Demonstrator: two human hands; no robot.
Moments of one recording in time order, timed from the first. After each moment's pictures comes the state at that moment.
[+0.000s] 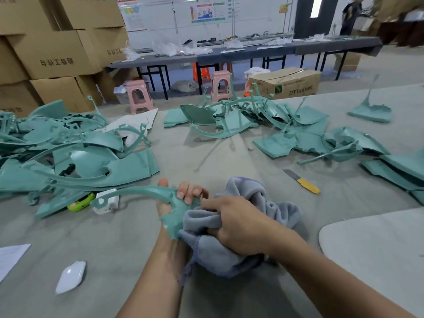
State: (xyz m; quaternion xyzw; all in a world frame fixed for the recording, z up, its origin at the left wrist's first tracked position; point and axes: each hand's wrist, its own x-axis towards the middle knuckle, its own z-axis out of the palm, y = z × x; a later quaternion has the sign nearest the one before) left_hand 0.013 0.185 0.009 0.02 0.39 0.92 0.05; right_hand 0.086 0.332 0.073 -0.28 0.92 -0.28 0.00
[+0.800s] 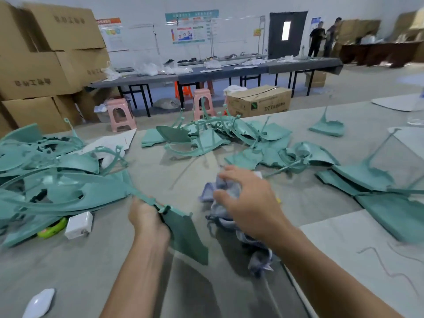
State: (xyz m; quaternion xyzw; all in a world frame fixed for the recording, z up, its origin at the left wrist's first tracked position) left_hand 0.030 0.213 0.073 -0.23 0.38 0.89 -0.11; right_hand 0.098 0.407 0.103 -0.05 0.90 -0.40 -0.18
